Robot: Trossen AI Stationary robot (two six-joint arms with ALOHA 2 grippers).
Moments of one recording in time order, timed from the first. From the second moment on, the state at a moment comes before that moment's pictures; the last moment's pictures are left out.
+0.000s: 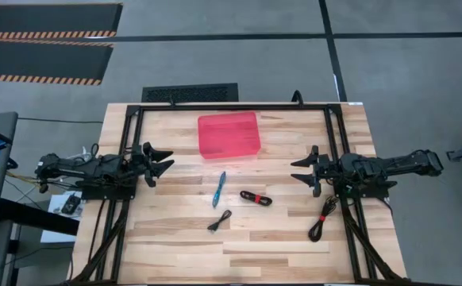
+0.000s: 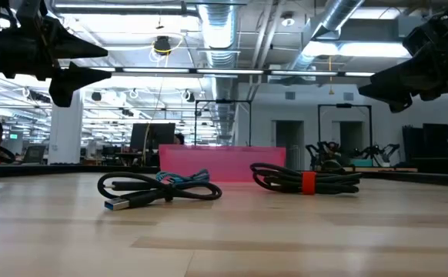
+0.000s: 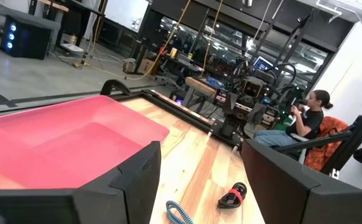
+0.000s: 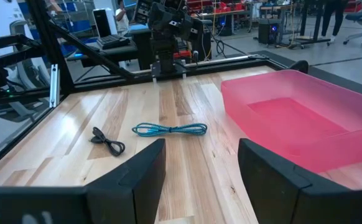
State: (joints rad) left arm -0.14 0.02 0.01 0.07 -0.45 -0.42; right arm 0.09 0.16 0.01 0.06 0.21 0.12
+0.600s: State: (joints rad) left arm -0.14 0.02 0.01 0.07 -0.45 -0.45; right arm 0.09 0.16 0.01 0.06 0.21 0.12
